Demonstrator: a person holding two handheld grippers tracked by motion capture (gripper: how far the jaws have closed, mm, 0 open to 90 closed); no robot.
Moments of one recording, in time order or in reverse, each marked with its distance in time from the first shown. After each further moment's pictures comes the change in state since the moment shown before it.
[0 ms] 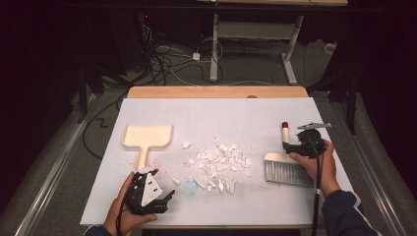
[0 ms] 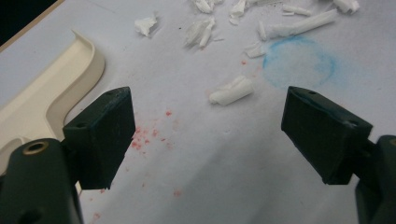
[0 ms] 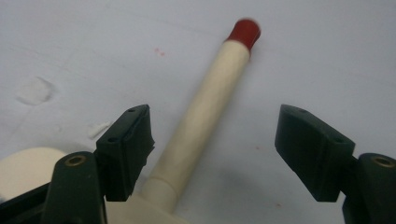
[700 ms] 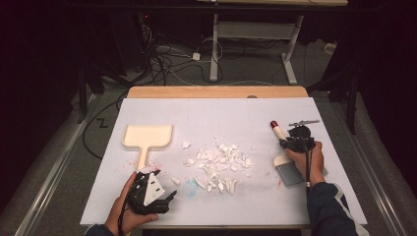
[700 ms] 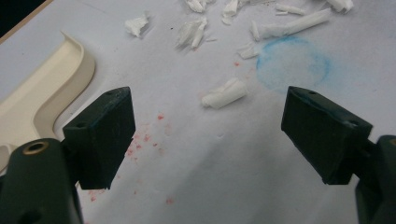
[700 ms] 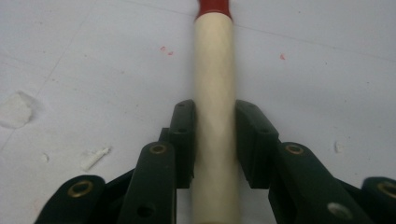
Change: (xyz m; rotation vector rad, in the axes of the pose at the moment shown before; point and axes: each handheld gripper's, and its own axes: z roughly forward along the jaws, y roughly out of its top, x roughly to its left) left arm -0.002 0.004 0.005 0.009 -0.023 0.010; right arm 0.006 0.009 0.028 0.046 0.029 0.029
